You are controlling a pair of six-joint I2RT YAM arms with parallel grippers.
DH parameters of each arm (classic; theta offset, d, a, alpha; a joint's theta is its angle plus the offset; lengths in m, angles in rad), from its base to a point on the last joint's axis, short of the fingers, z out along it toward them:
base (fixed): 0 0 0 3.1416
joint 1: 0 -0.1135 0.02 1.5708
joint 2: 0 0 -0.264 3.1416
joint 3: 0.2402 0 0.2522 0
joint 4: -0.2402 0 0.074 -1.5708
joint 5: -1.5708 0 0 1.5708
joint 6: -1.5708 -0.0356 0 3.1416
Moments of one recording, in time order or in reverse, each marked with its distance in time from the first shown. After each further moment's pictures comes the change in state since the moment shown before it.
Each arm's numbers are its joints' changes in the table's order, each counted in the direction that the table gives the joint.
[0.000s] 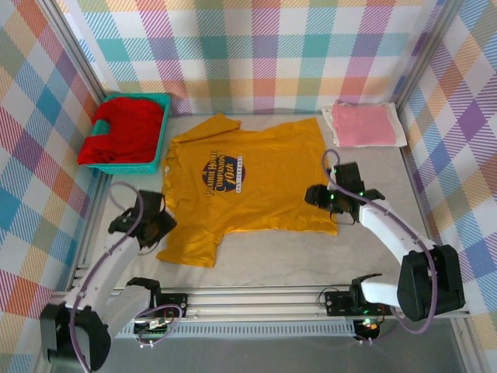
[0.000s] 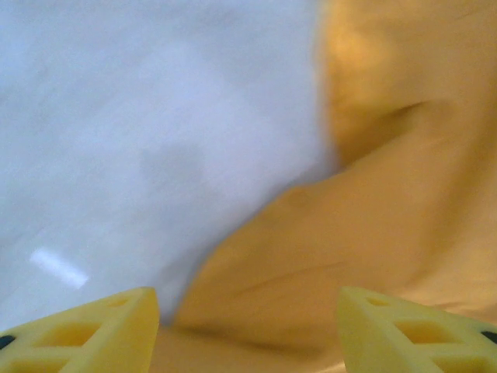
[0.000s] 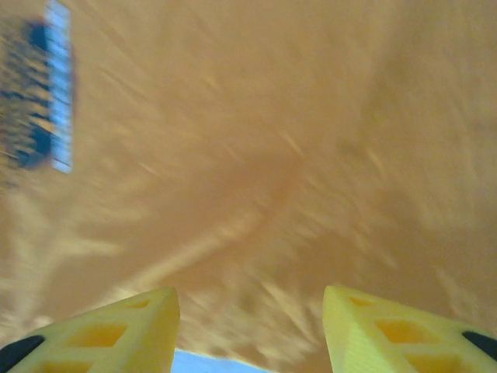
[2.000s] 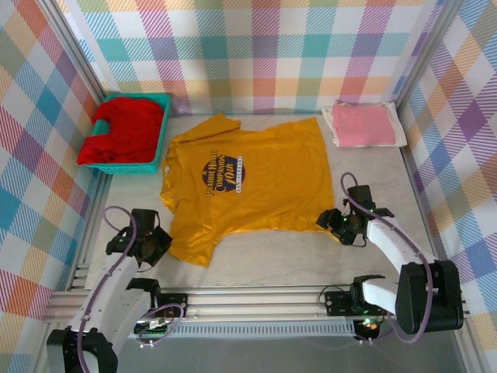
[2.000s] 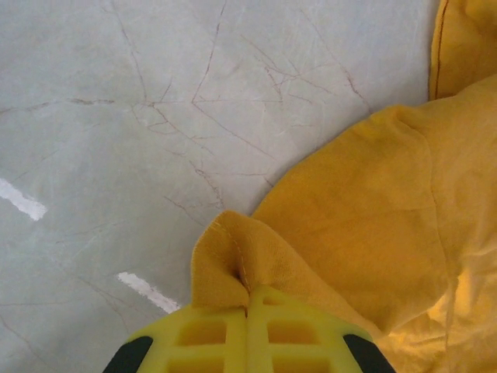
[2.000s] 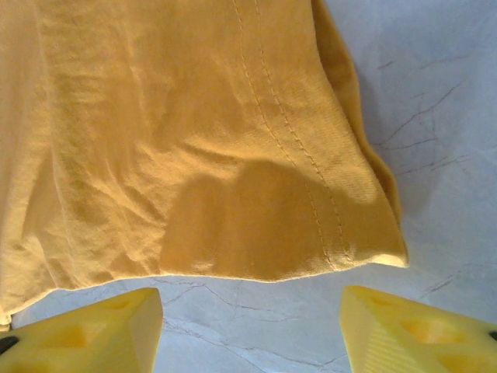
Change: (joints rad) left arm -0.058 -0.133 -0.146 0.034 -0.165 0.046; right arm 0.147 -0.091 -0.172 -0.153 0.100 -0.173
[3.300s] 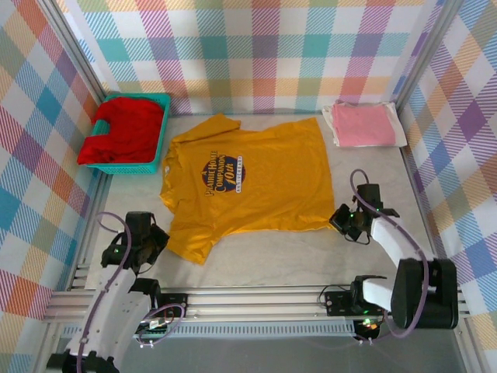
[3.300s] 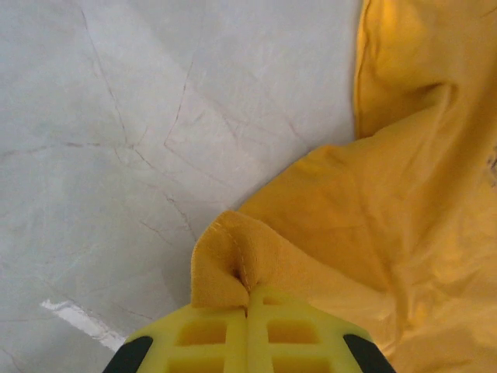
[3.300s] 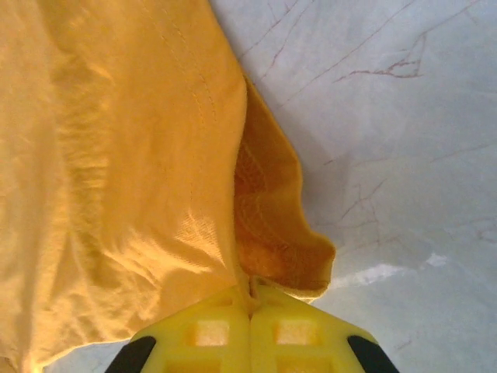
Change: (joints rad) left arm 0.000 -0.184 0.000 -0.020 0.052 0.034; right arm 0.106 -0.015 -0.011 0.073 -0.003 -0.023
